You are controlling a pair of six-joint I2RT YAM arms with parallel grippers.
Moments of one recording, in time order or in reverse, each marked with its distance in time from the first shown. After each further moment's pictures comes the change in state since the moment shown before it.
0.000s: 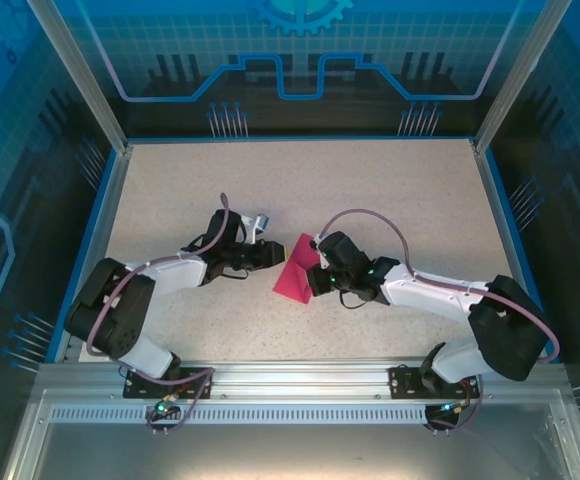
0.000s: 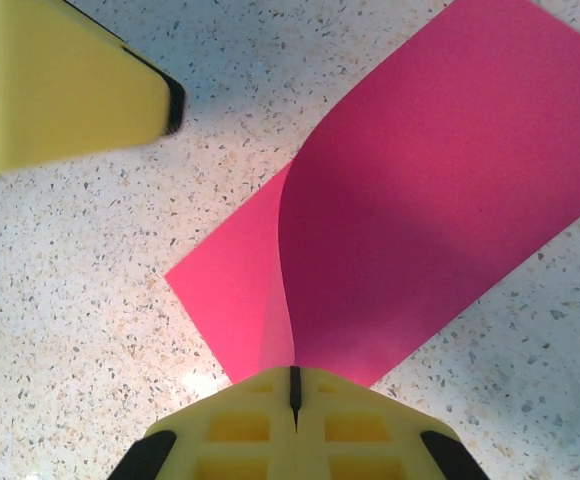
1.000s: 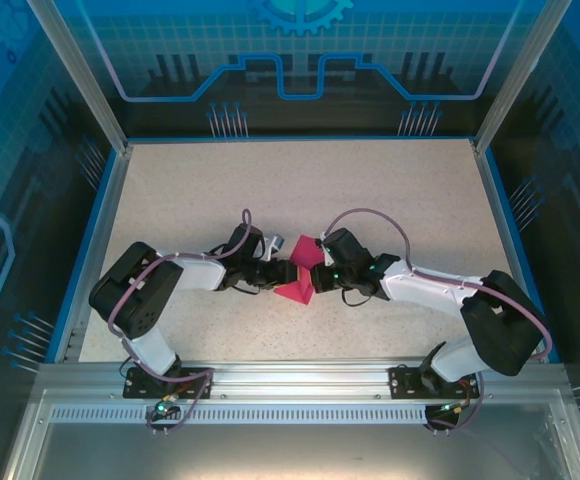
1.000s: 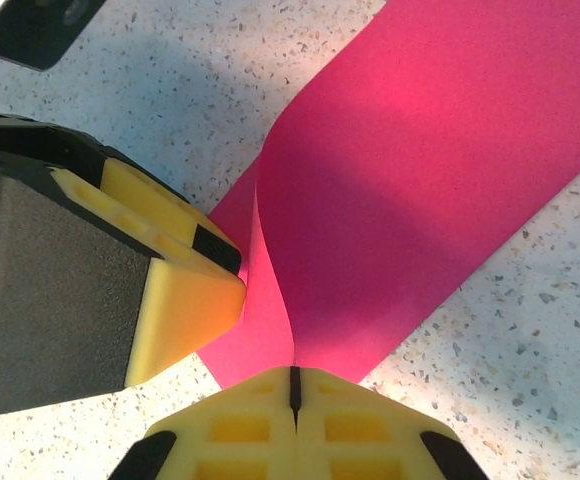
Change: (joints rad) left arm -0.114 0.175 0.004 0.030 0.000 -0.086; right arm -0.060 0.036 -0.008 0.013 -0.077 0.046
